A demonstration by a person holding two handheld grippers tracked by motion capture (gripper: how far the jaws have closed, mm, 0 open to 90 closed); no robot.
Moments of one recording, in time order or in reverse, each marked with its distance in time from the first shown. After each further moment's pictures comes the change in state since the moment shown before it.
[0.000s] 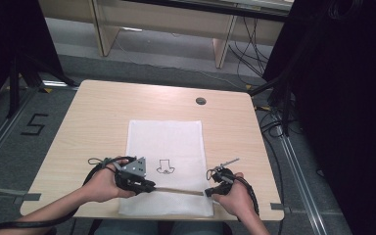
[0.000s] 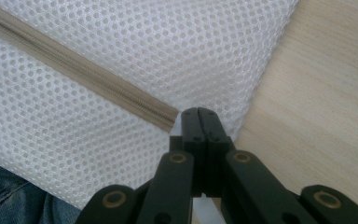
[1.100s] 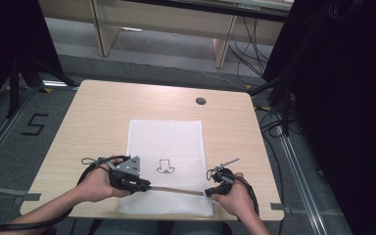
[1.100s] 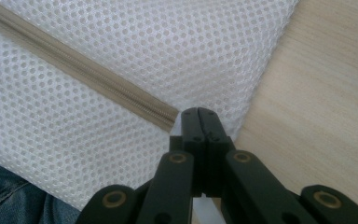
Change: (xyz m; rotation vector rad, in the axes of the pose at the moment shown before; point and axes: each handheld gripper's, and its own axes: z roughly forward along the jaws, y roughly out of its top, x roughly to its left) left arm 0.003 -0.009 -0.011 -0.009 0.013 -0.015; right arm -0.001 0.000 0.001 -0.012 0.007 -0.016
